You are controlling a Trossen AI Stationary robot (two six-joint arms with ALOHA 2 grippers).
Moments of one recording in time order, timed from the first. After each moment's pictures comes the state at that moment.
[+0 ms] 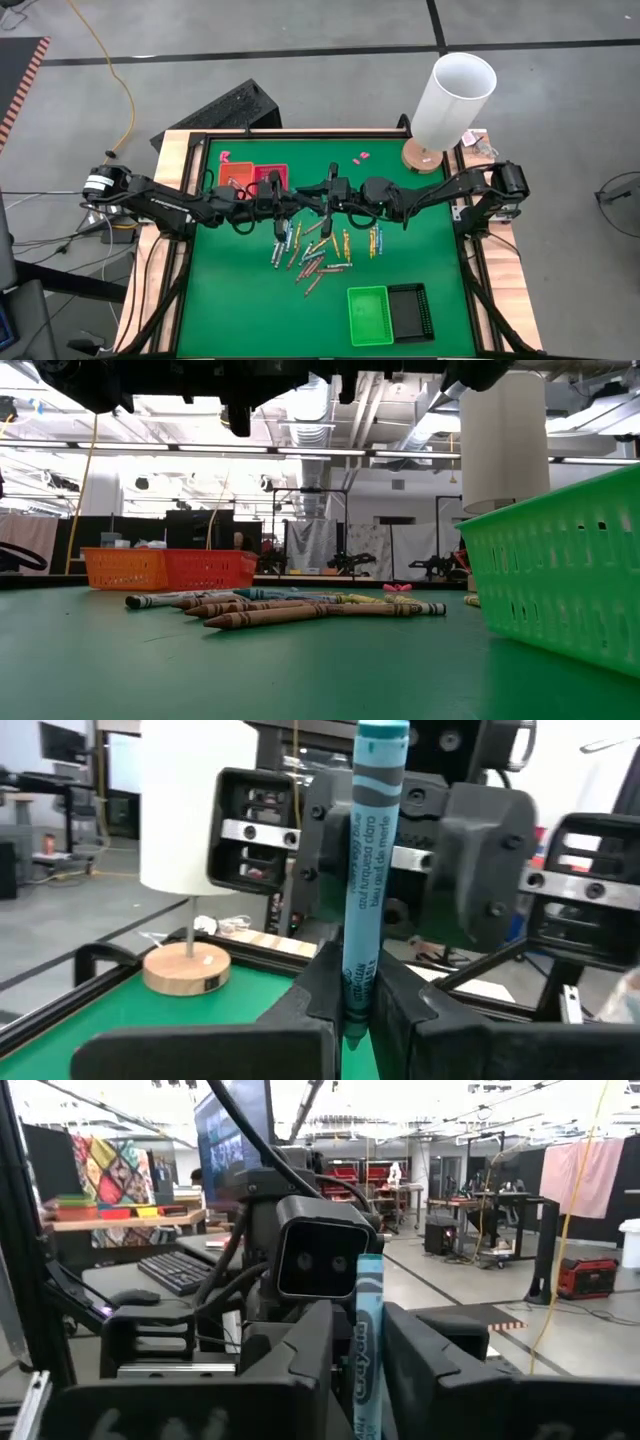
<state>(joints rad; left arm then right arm) -0.05 1.33 0.56 1.00 -0.25 -0.14 0.07 1.59 1.03 0.80 0.16 0.01</state>
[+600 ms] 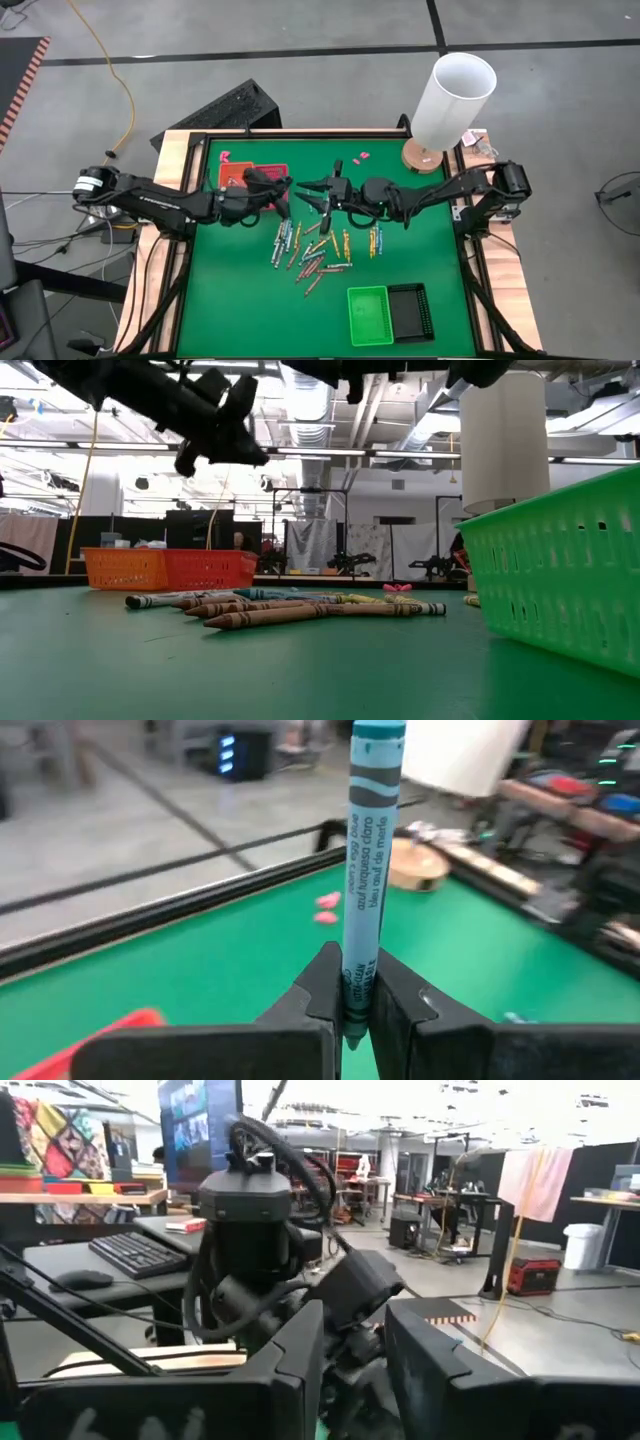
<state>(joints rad) -0.03 1.22 0.56 0.46 -0.74 -0.39 0.06 1.58 1.03 0.75 0.27 -0.06</state>
